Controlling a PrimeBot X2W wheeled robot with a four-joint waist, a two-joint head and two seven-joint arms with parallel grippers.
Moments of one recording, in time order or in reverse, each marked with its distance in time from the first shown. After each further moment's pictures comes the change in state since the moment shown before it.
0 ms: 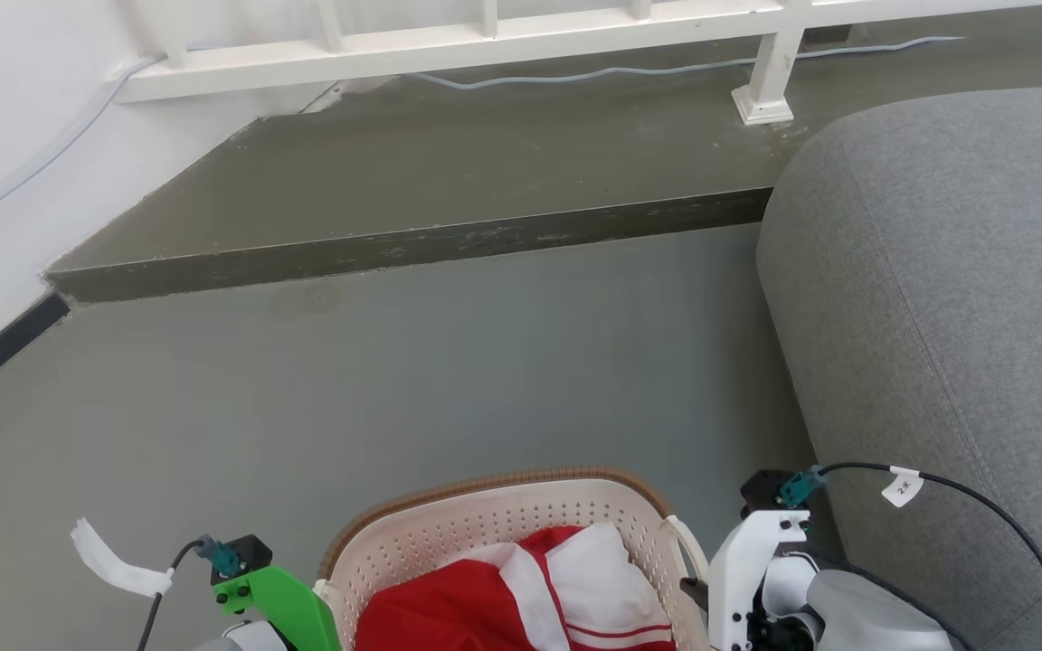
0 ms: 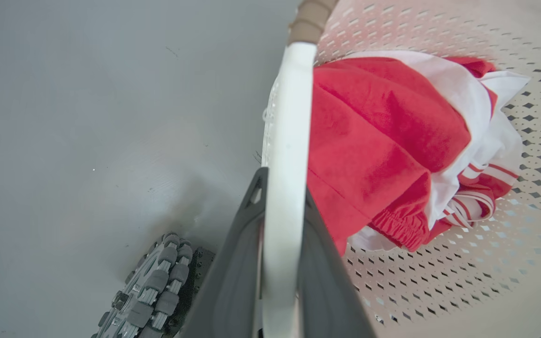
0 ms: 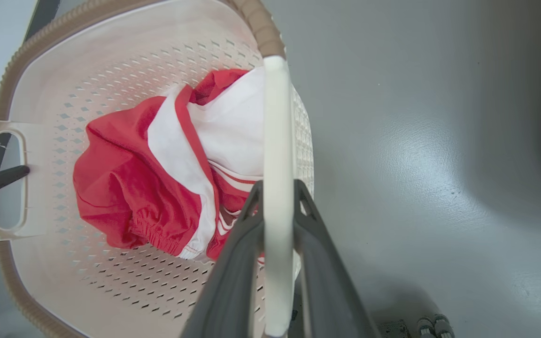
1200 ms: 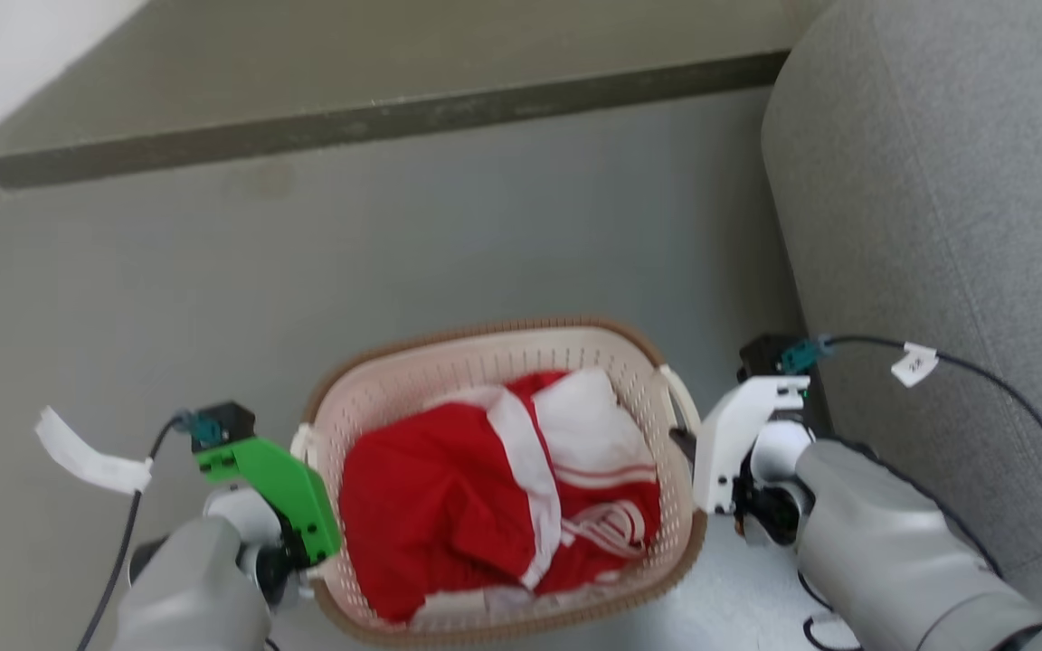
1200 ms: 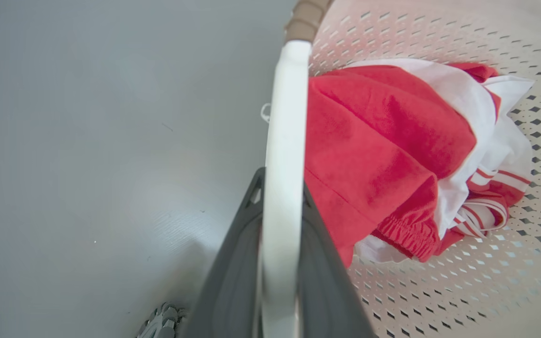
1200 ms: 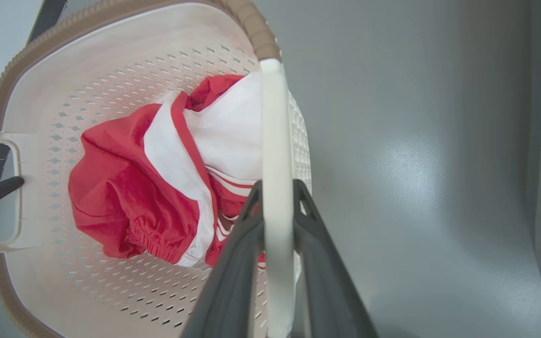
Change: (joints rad) left arm -0.152 0.014 -0.024 -0.072 0.002 0.041 -0.089; right arm -0.193 -0.007 0.000 -0.021 0.019 -0.052 -0.045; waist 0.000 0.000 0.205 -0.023
